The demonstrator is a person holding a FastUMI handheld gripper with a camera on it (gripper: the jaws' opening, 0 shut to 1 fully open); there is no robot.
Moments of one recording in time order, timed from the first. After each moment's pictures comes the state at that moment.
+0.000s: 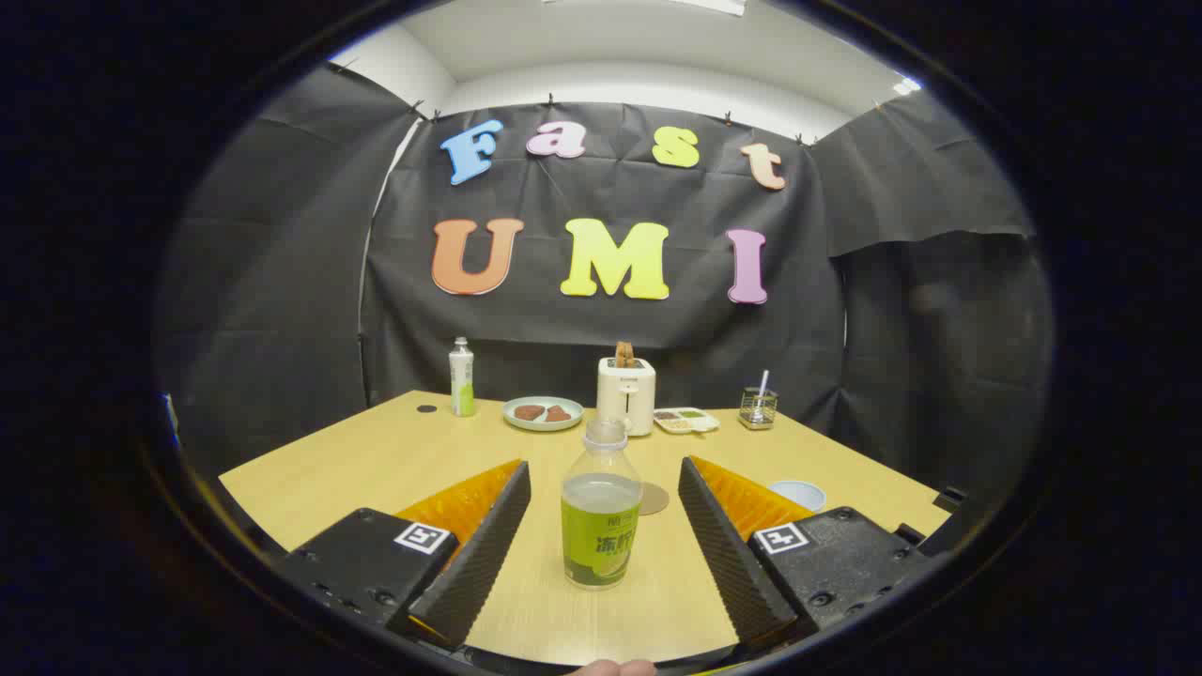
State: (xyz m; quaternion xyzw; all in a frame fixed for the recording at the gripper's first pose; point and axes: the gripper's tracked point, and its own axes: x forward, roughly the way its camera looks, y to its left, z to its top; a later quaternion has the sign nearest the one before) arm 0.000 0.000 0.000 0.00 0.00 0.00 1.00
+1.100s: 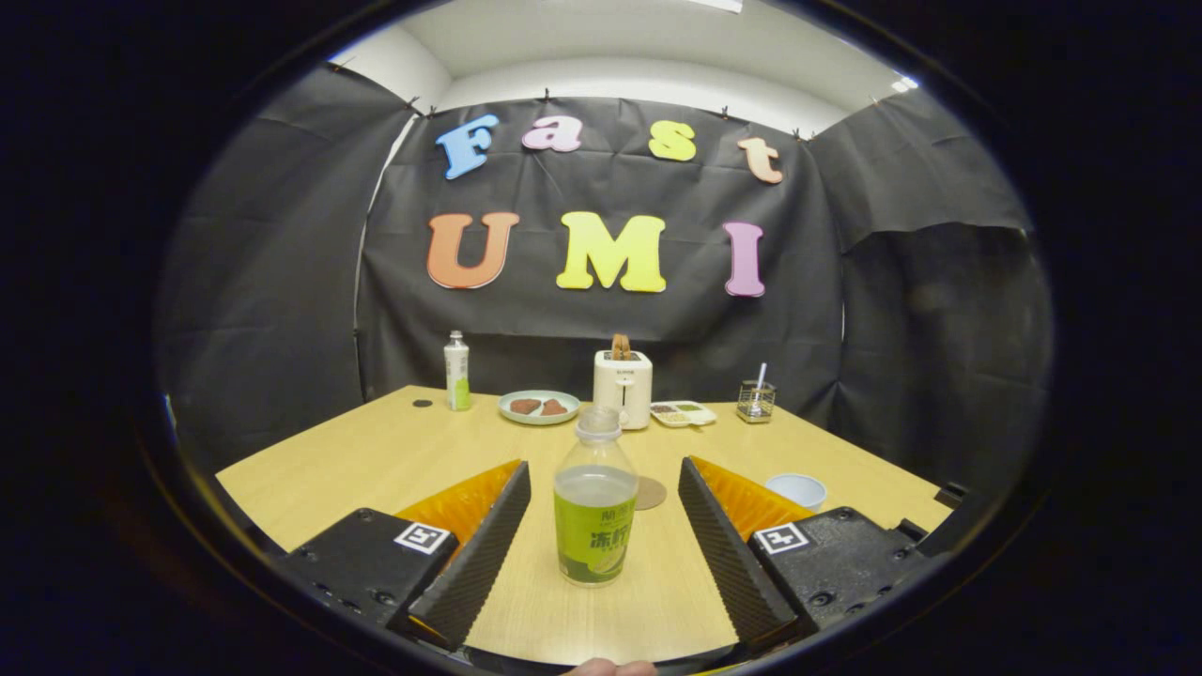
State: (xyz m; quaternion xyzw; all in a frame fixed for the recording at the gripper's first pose) arm 0.006 -0.004 -0.007 0.00 0.01 0.00 1.00
